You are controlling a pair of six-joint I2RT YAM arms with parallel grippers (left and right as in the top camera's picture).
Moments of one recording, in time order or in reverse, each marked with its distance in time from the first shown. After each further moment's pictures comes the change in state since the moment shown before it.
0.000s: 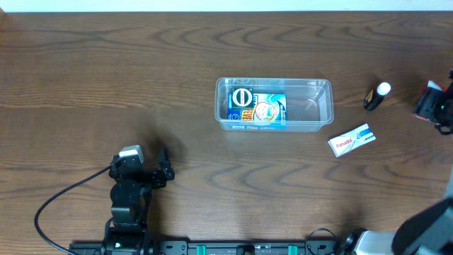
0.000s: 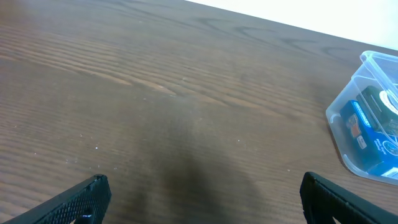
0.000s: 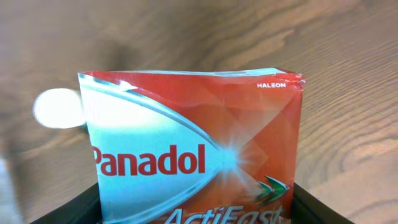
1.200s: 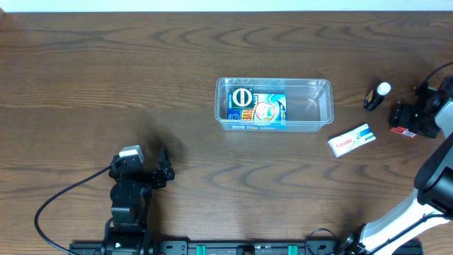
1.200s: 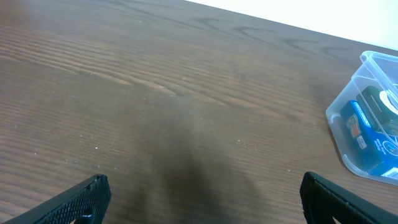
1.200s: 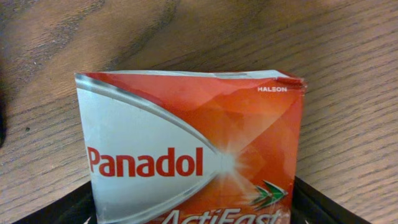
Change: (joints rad) left arm 0.000 0.000 0.000 0.000 0.000 0.000; right arm -0.026 0.484 0.000 0.199 -0.011 -0.142
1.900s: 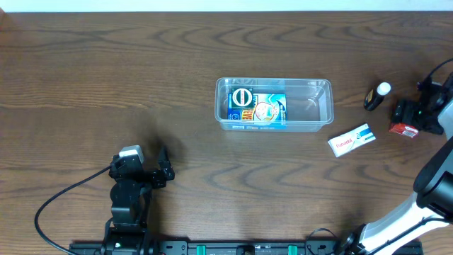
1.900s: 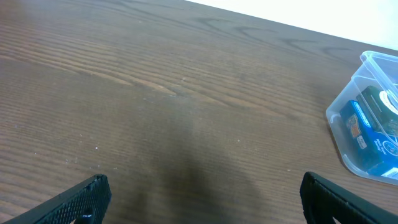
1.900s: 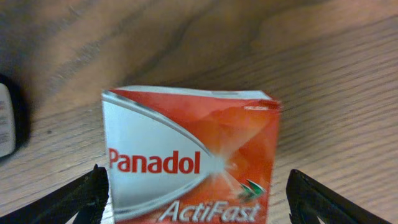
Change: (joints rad) left arm 0.000 0.000 0.000 0.000 0.000 0.000; right arm 0.000 -0.022 0.012 0.000 -0.004 -0.042
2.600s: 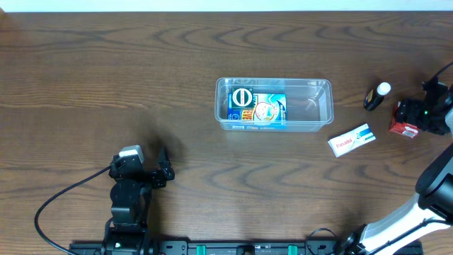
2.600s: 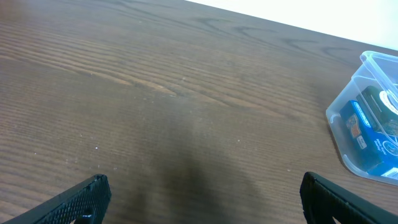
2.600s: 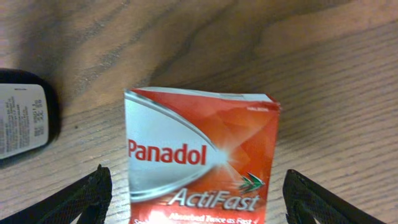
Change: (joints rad) left arm 0.000 0.000 0.000 0.000 0.000 0.000; right arm -0.029 -0.015 0.033 -0.050 -0.087 -0.005
